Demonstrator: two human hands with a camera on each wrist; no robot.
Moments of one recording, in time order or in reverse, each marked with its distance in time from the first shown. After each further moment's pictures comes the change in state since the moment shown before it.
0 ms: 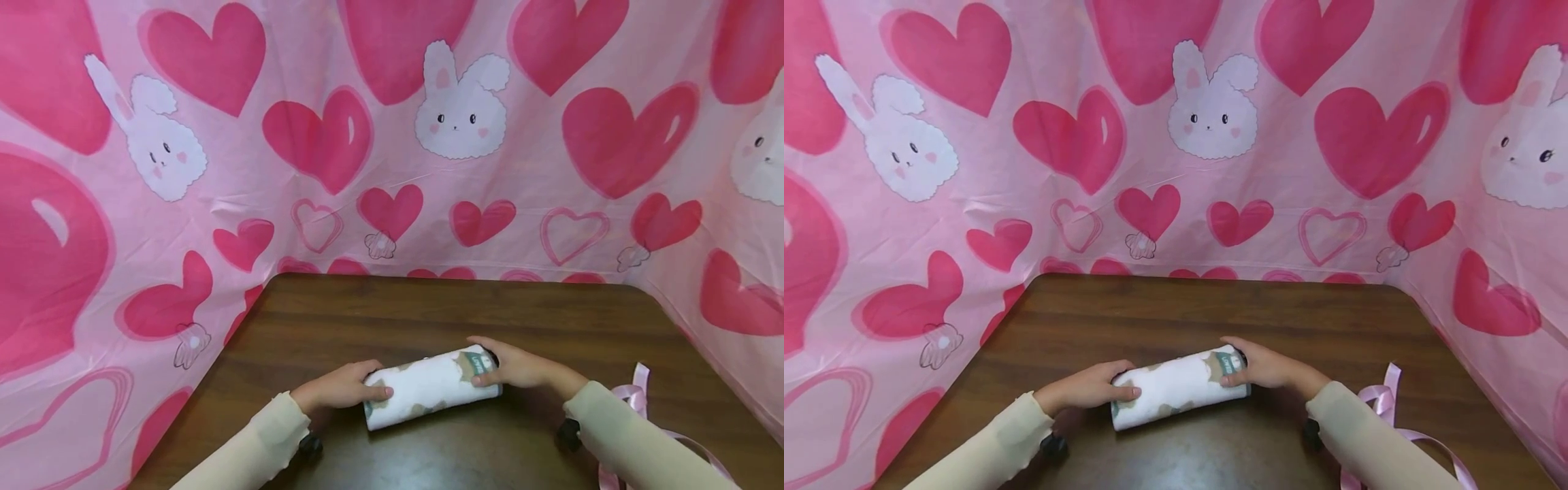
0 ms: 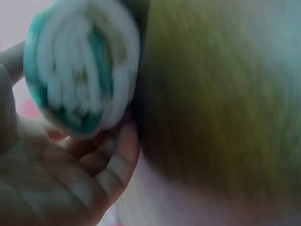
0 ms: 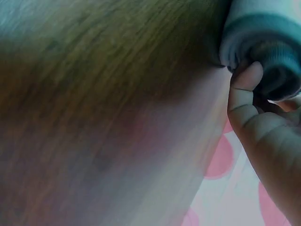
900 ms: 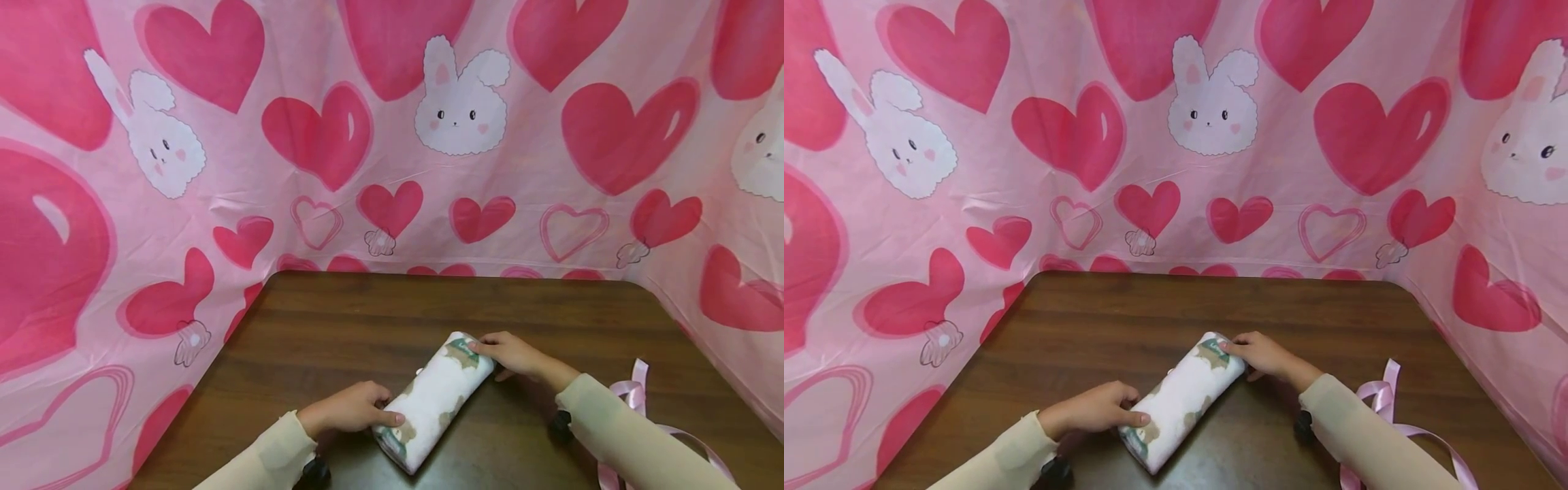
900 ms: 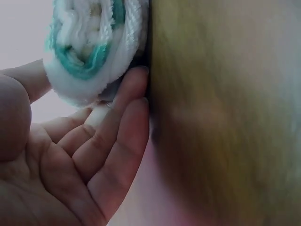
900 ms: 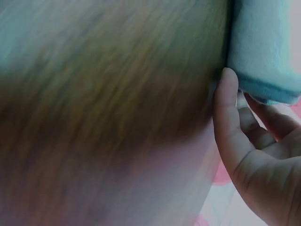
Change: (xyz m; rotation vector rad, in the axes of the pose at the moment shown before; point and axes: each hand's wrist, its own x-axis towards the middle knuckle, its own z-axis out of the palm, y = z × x) left_hand -0.014 0.021 0.033 -0.063 -0.040 0.042; right_hand 0.015 0.005 0.007 0.269 0.170 0.218
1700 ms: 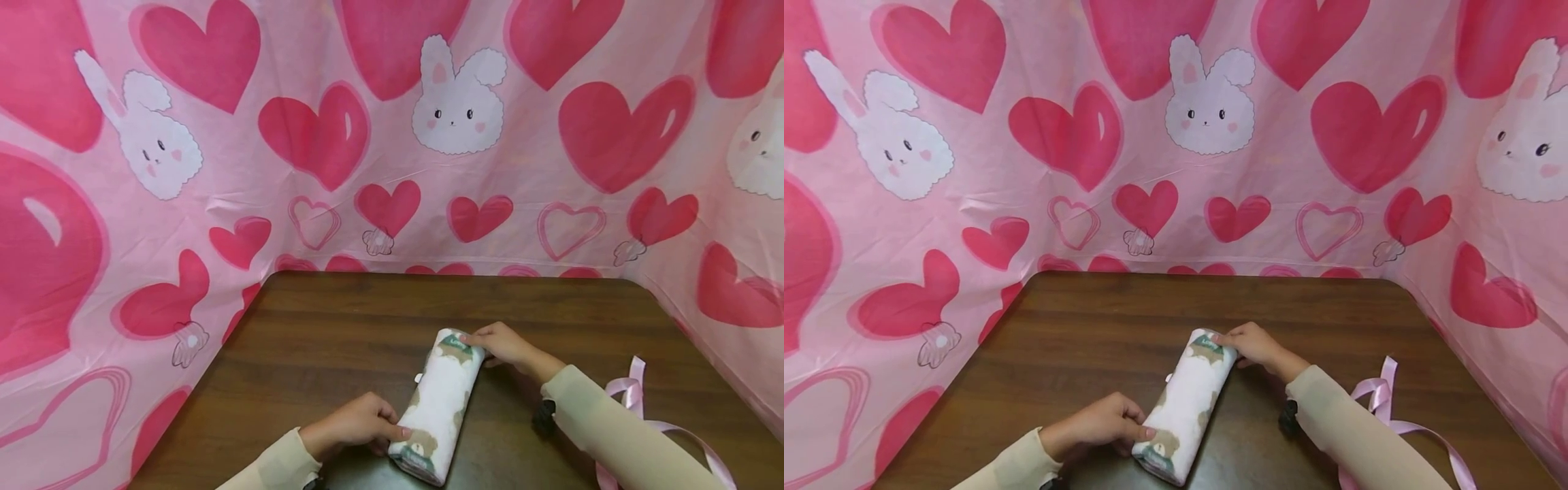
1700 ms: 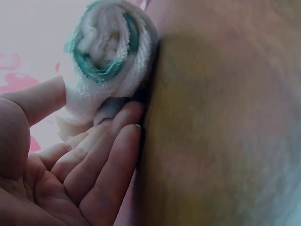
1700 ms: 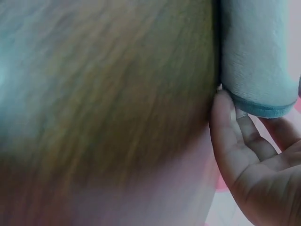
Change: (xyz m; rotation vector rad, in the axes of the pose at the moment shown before) left_hand -0.011 0.011 0.033 -0.468 0.053 -0.195; right_hand 0.015 -0.006 0.005 0.066 0.089 0.034
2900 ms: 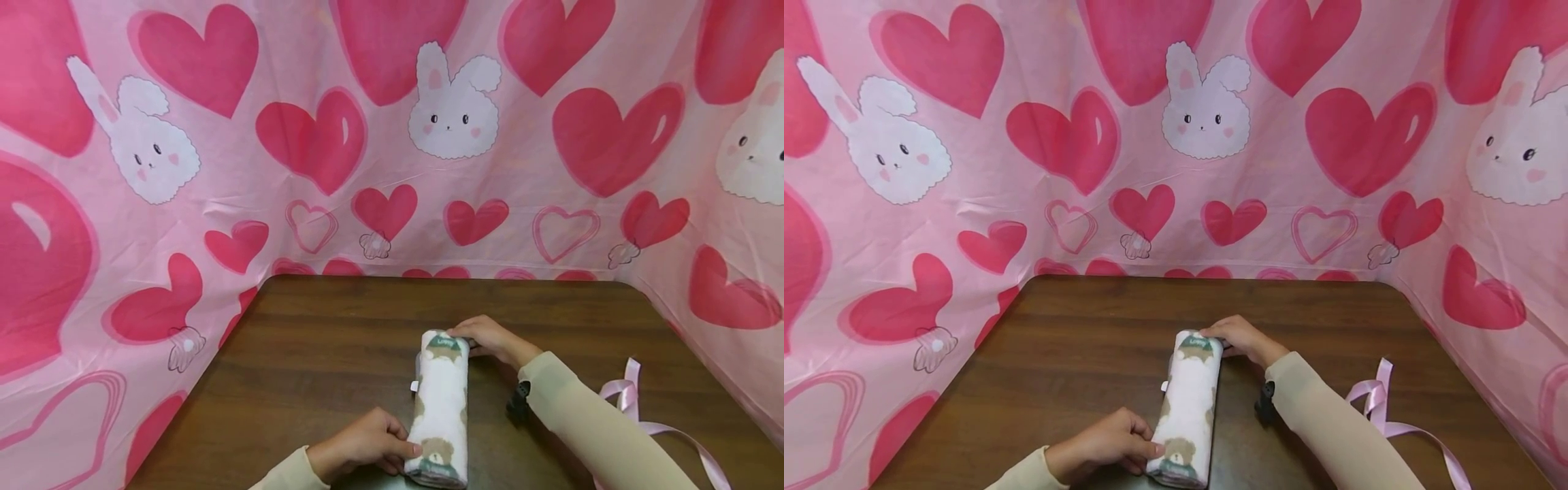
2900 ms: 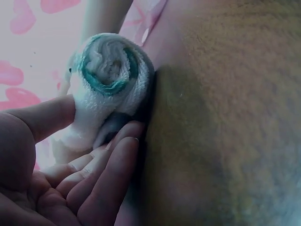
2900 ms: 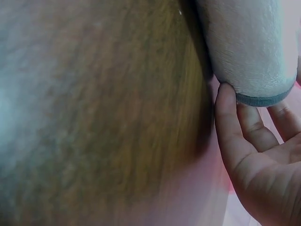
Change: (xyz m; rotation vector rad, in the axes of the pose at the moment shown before) left_hand -0.004 -0.001 0.029 -0.143 0.001 0.020; right_hand 0.033 -0.004 0.004 0.142 -0.055 0.021
